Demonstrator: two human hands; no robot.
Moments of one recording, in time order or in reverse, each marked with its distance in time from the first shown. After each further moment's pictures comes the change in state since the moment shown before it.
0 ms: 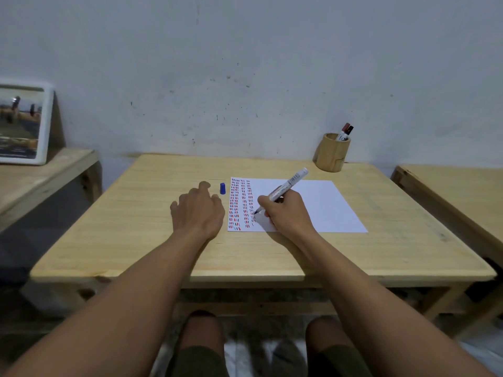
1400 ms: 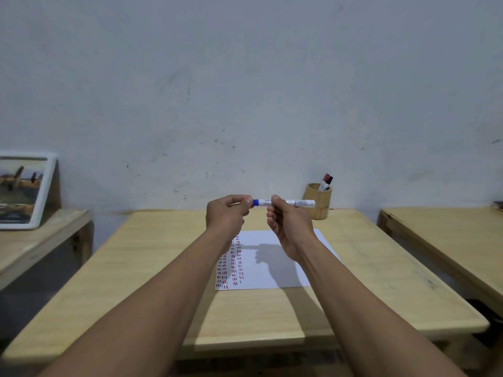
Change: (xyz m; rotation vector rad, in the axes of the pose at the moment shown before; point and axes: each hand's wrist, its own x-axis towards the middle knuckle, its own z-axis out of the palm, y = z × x) left_hand 0.028 0.116 -0.045 -1.121 -0.075 -0.095; right_hand 0.040 -0.058 -0.047 0.957 0.071 0.151
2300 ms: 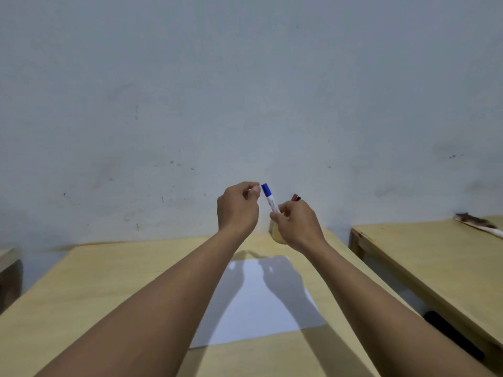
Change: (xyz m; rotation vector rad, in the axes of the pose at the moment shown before) left_hand 0.046 0.035 0.122 0.307 -0.007 0.378; right_hand 0.071 -0.077 -0.064 -1.296 0.156 -0.459
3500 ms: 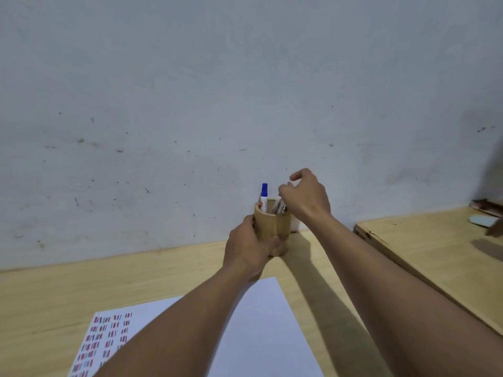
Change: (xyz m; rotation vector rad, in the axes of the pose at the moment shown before) left_hand 0.056 -0.136 0.154 0.117 -0.373 -0.149; right_hand 0.154 0.092 0.026 0.031 0.121 0.233
